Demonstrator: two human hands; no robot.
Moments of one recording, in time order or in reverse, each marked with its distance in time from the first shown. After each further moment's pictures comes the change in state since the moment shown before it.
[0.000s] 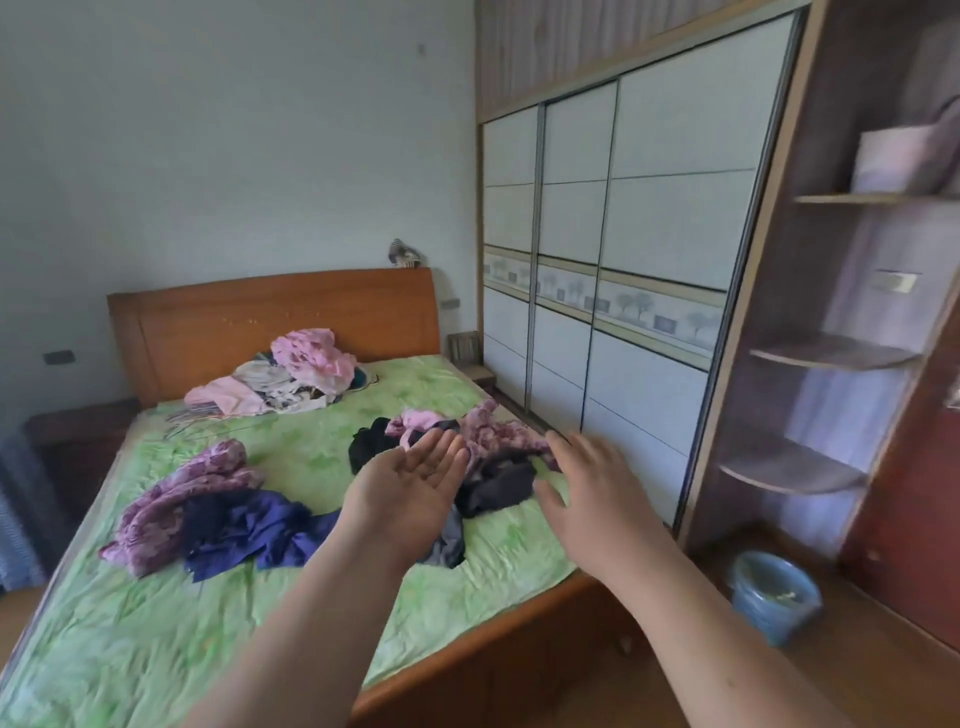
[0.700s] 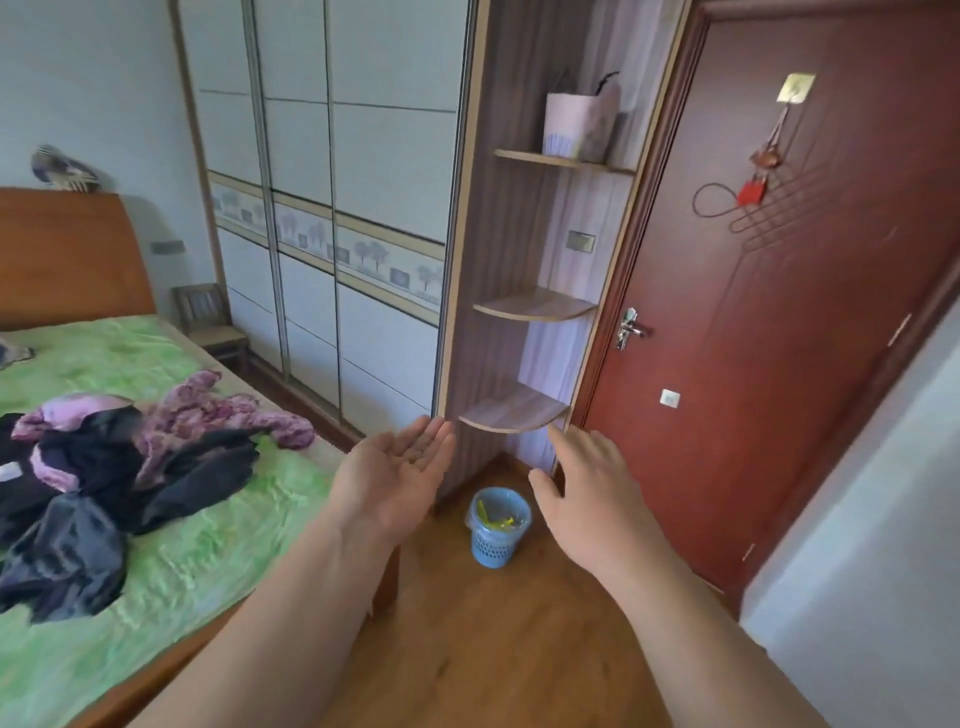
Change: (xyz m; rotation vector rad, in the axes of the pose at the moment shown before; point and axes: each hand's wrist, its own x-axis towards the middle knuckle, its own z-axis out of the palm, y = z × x) left_hand 0.115 -0.425 0.220 -0.019 -0.105 -0.447; right_hand -0.092 0.425 -0.125 -0.216 0.036 0.479
